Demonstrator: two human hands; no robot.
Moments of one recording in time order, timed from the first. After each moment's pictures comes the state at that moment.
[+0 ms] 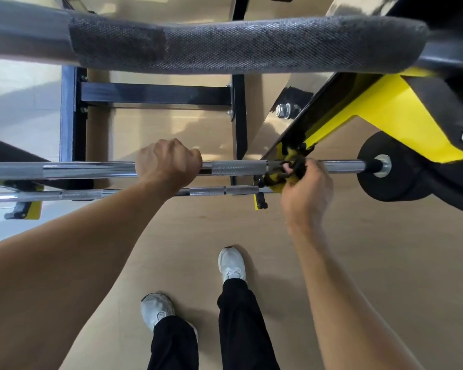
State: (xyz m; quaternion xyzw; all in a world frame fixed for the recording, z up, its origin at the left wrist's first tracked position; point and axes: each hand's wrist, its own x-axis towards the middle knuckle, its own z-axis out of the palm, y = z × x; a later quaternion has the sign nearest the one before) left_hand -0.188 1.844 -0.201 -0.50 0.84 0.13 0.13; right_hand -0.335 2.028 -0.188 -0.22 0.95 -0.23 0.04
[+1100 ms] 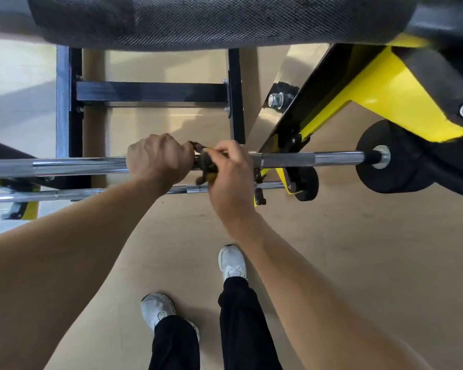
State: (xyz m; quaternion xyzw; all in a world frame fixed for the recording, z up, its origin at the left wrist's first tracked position) left_hand -0.185 1.847 -0.203 -0.50 0.85 0.12 0.10; right_hand -0.259 1.973 -0.196 -0.44 0.84 -0.31 0.12
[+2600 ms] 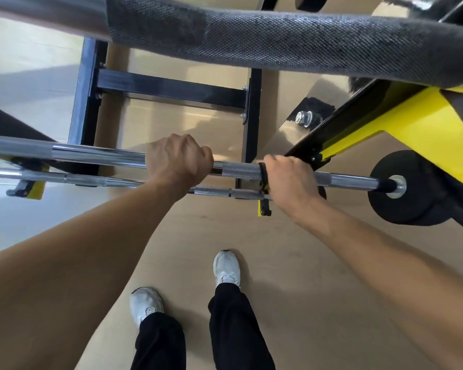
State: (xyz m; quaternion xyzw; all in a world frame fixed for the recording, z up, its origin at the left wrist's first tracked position) left_hand -0.186 1.851 -0.200 -0.52 0.84 0.13 0.08; right_hand -0.343 1.979 -0.172 -0.58 0.80 0.10 0.14
